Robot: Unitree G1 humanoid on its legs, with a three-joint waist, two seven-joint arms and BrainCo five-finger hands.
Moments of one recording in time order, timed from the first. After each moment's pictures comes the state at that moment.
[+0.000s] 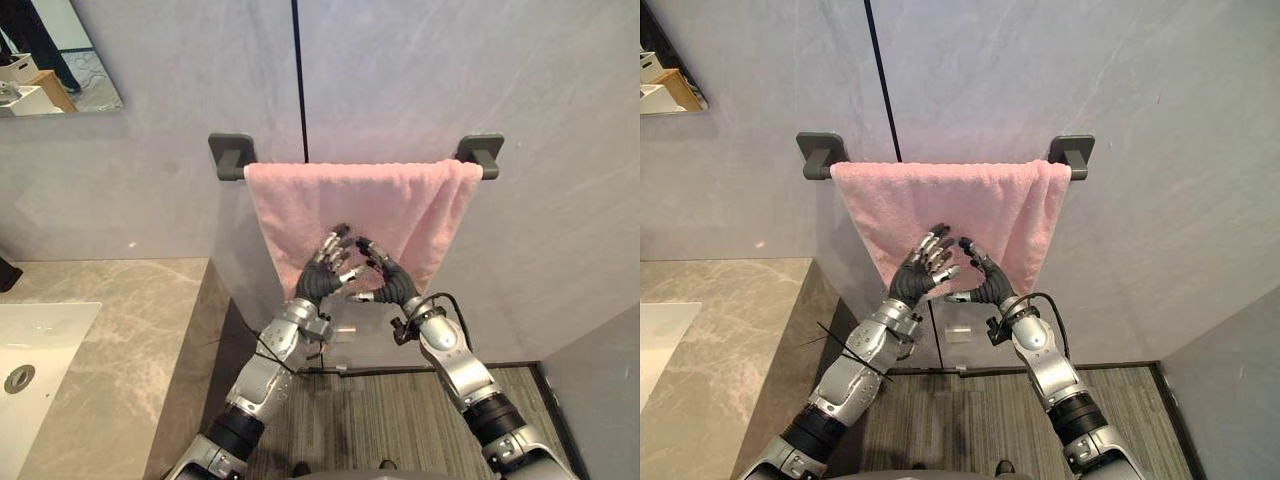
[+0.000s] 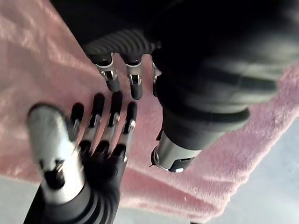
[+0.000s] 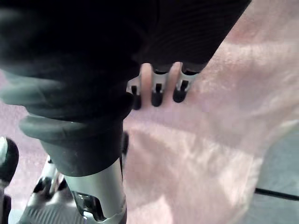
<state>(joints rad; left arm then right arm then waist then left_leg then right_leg) -0.18 0.14 -0.37 0.09 -0.44 -0.13 0.03 -0.24 -0.21 0.27 0.27 0.03 -0.14 0.04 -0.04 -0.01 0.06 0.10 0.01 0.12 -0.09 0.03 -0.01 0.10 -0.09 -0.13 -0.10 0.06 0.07</state>
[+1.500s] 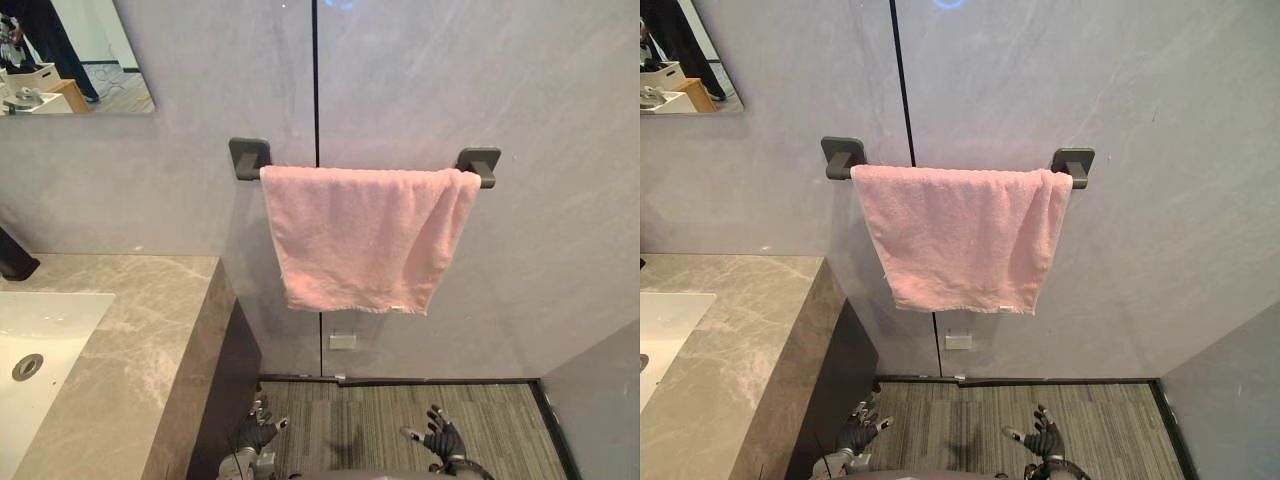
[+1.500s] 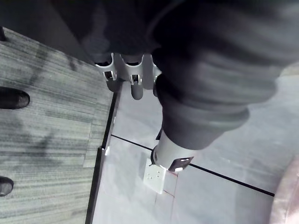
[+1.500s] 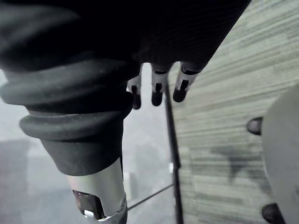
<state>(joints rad) 0.25 0.00 0.00 0.71 -0.14 -0.12 0.01 0.27 0.02 -0.12 0.73 -0.01 -0.11 -0.02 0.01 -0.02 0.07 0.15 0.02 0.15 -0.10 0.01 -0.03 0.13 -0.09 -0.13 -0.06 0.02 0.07</state>
